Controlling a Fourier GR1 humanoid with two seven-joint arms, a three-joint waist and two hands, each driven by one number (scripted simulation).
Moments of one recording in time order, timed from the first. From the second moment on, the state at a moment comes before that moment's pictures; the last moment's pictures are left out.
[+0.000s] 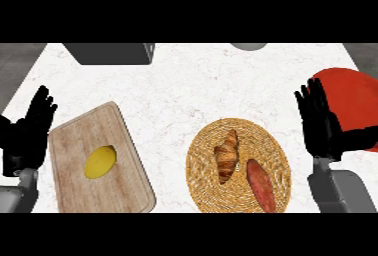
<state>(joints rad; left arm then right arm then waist) -0.13 0.49 -0.10 -1.51 0.24 0.40 0.20 -0.23 -0.19 -0.03 -1.34 -0.40 -0.15 -0.13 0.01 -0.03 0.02</state>
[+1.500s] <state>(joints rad) -0.17 0.27 -0.26 -1.52 0.18 0.29 0.05 0.29 -0.45 0.31 -2.20 0.19 -0.23 0.15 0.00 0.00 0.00</state>
